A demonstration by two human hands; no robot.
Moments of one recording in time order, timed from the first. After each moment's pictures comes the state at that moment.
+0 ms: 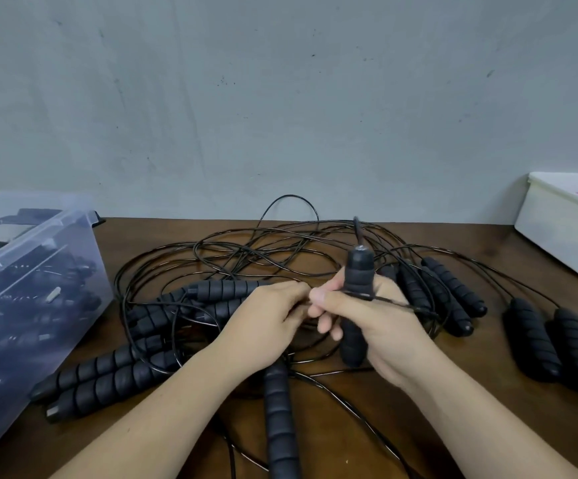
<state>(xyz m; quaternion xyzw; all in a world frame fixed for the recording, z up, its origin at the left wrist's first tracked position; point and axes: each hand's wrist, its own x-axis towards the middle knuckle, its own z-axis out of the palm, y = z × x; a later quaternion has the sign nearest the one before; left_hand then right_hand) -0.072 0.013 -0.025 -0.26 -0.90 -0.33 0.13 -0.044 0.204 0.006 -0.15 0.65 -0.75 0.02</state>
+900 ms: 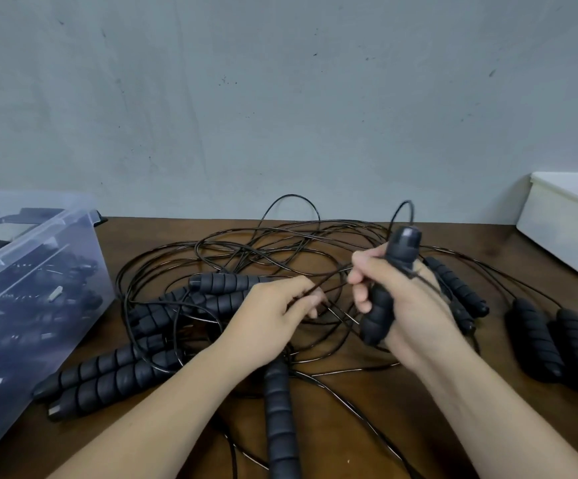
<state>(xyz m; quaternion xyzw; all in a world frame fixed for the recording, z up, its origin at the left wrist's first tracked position) -0.070 0.018 -0.020 -0.24 -0.87 -0.41 0.12 -0.051 0.220 0.019 -0.10 0.55 -0.83 -0.04</state>
